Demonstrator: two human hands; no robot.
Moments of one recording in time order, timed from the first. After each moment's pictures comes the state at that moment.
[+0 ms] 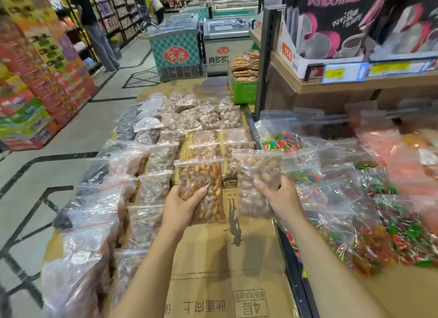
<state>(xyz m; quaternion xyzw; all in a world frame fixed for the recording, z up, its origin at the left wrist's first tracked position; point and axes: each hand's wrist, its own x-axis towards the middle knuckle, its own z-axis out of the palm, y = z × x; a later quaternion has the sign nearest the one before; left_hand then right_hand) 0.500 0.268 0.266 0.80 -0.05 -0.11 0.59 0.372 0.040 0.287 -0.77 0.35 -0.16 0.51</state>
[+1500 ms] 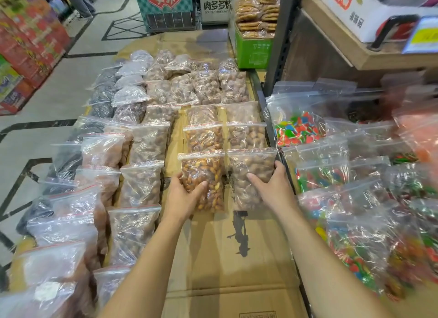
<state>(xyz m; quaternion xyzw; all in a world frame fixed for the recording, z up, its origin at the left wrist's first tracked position) 0.582 0.228 0.211 0.86 -0.03 -0.19 0.47 0.473 0.015 0.226 -0.78 0.43 -0.04 0.45</state>
